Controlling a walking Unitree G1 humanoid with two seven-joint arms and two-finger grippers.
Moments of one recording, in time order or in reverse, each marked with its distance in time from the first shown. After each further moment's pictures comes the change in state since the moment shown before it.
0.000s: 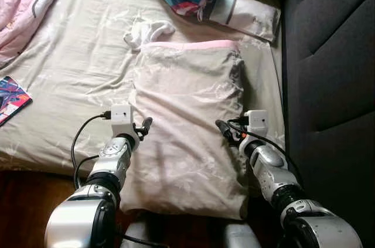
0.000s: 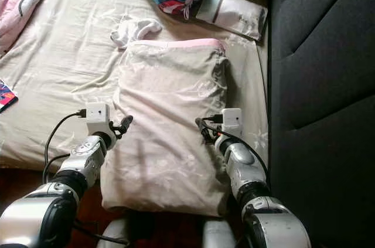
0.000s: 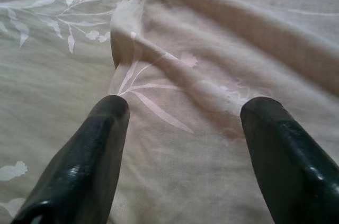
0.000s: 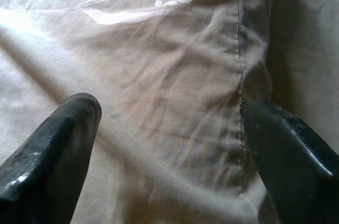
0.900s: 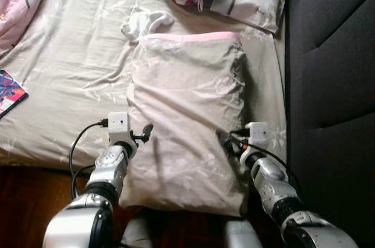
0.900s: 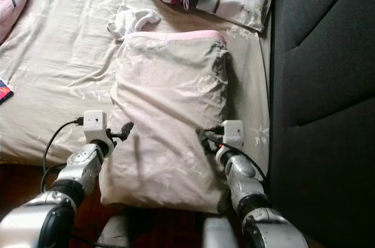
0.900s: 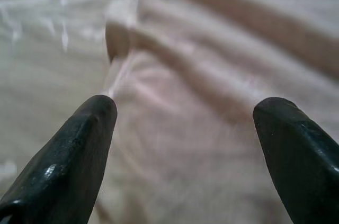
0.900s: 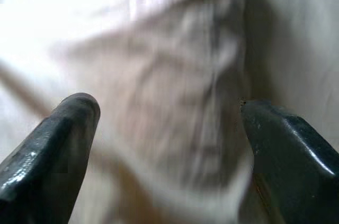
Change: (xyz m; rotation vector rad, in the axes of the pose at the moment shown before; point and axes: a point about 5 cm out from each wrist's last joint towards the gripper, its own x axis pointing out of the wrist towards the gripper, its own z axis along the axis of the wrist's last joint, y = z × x) left arm -0.009 0.003 -0.007 0.015 -0.106 -0.031; right arm -0.008 -0.004 0.001 0.019 -0.154 -0.040
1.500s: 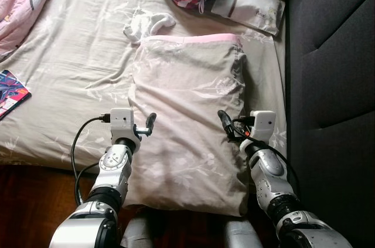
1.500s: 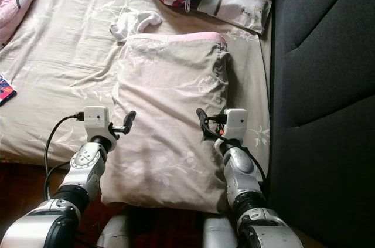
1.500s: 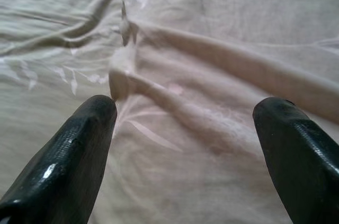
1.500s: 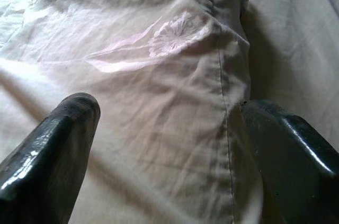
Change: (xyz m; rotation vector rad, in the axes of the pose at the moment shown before) left arm -0.003 -0.007 0.009 0.047 -0.130 -0.005; right arm 0.000 0.010 0.004 -0.026 -0.083 0.008
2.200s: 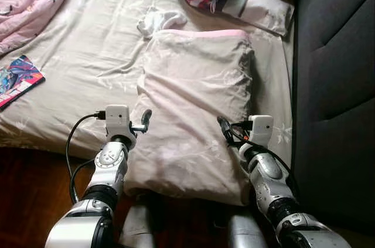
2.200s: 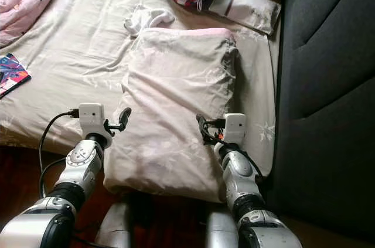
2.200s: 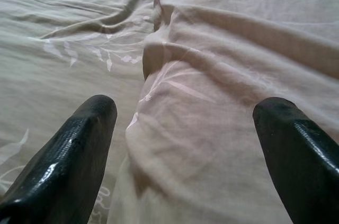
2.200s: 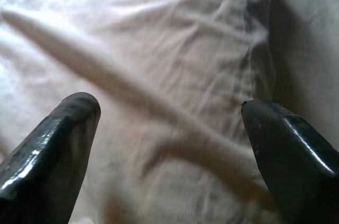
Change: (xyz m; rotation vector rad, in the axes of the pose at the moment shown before) left arm 0.003 0.005 0.006 0.018 -0.009 0.012; right arm -0.002 0.000 -0.010 0.007 0.063 -0.020
